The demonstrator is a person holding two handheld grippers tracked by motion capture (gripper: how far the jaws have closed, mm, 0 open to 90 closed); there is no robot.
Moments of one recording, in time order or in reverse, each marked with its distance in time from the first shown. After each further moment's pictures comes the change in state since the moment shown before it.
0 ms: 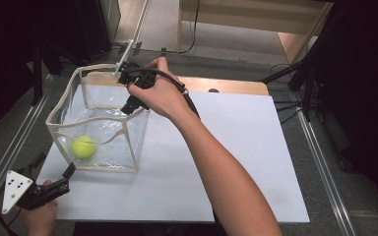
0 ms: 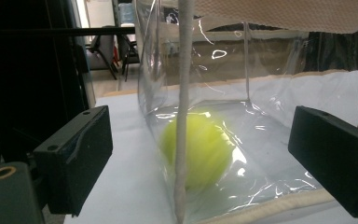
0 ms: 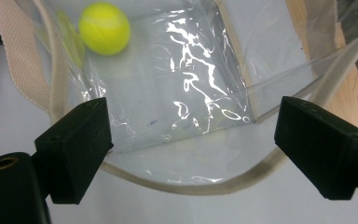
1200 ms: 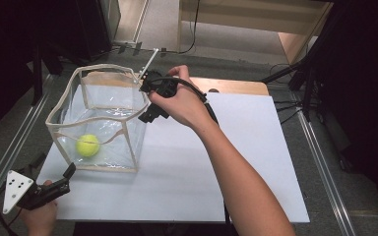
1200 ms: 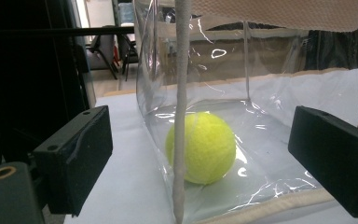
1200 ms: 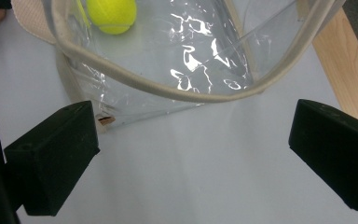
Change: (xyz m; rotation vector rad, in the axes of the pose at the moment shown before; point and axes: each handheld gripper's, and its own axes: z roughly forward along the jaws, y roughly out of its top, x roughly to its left) left arm -0.001 0.000 0.000 0.002 0.000 0.006; right arm 0.000 -0.049 -0.012 -0.015 0.008 0.033
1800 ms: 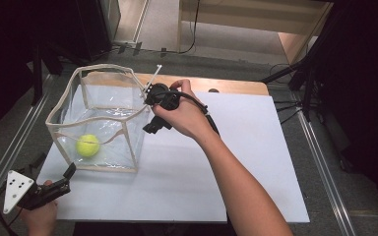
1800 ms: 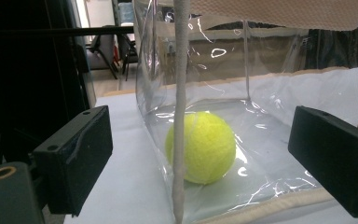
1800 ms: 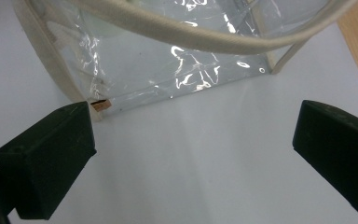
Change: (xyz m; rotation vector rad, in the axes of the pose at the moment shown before) left arm -0.001 0.000 0.000 0.002 0.000 0.003; right arm 0.005 -0.023 0.029 0.023 0.004 0.017
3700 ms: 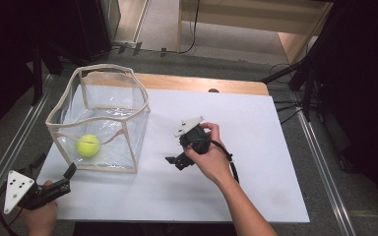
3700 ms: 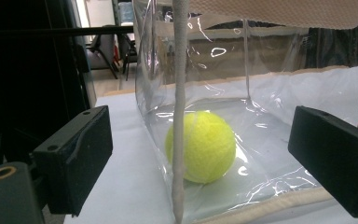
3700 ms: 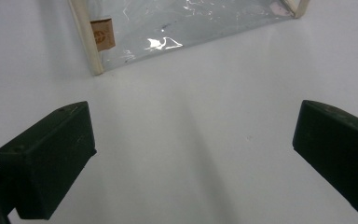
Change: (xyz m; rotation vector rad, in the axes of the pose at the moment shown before) left arm 0.000 0.000 0.000 0.011 0.000 0.011; right arm 0.029 -0.132 0.041 -0.256 -0.045 0.073
